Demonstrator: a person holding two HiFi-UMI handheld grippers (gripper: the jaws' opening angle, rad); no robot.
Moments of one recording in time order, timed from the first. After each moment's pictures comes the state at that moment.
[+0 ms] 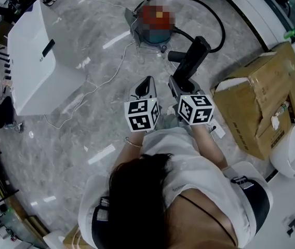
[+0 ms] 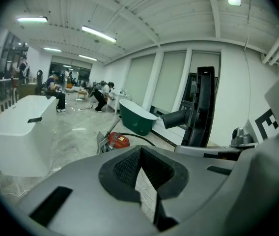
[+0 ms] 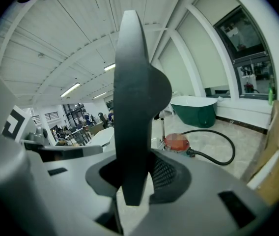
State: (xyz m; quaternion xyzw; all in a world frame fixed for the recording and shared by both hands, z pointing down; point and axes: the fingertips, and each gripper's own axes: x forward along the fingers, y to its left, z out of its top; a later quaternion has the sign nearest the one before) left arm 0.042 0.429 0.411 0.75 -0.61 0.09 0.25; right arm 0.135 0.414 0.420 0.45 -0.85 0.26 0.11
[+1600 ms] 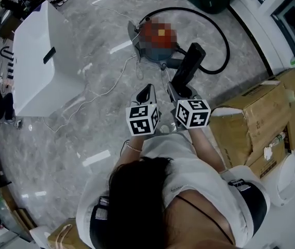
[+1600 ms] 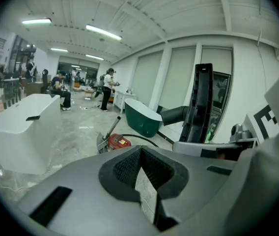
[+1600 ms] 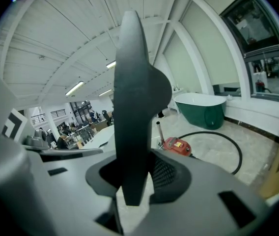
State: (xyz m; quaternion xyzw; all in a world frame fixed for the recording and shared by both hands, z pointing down) left arm 0.091 0.312 0.428 0.71 -0.64 0.10 0.27; right arm 0.177 0.285 0.433 0.41 -0.86 0.26 0.12
